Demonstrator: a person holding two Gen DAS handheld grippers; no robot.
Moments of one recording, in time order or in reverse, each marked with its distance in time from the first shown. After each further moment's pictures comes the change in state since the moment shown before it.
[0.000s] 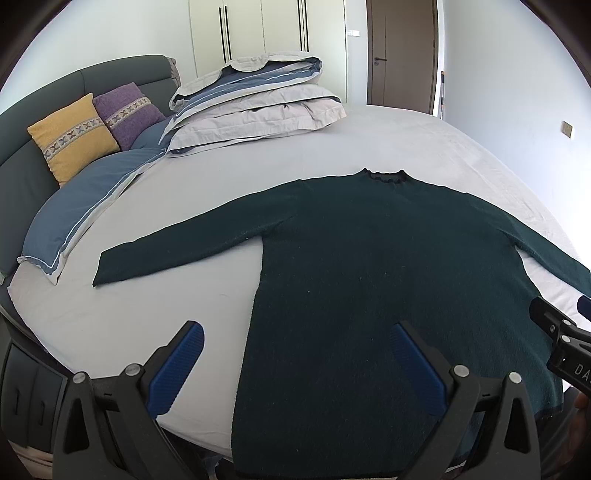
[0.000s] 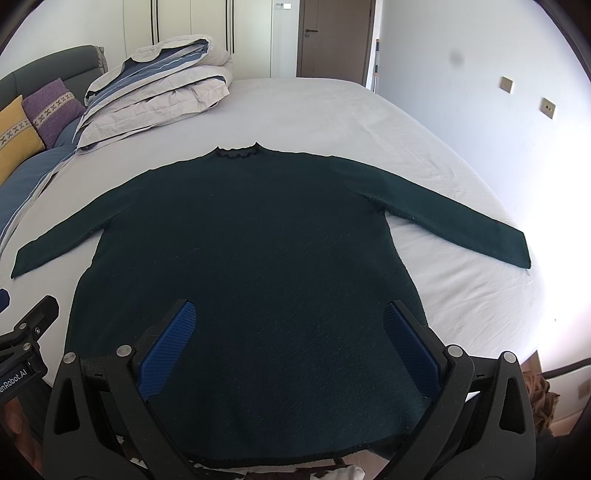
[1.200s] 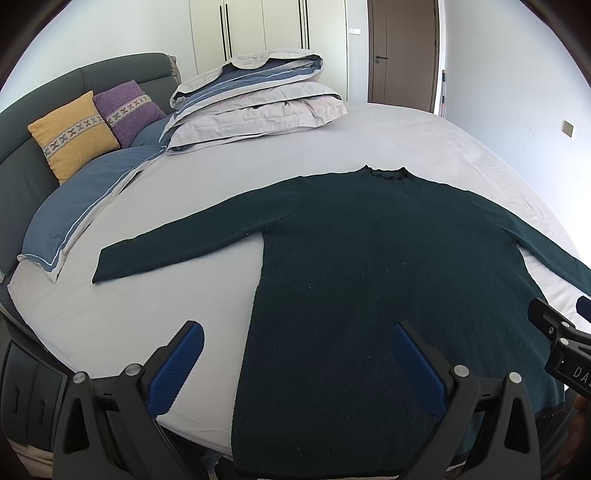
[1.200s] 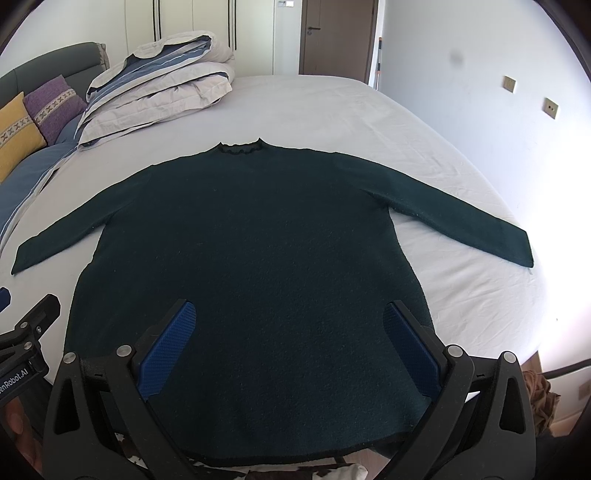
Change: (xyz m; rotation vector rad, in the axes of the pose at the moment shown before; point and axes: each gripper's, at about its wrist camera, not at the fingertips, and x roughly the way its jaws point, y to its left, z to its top) left arm 0.001 -0.002 -0.010 0.000 0.007 -0.002; right arm 0.003 0.007 -0.009 -0.007 0.008 0.005
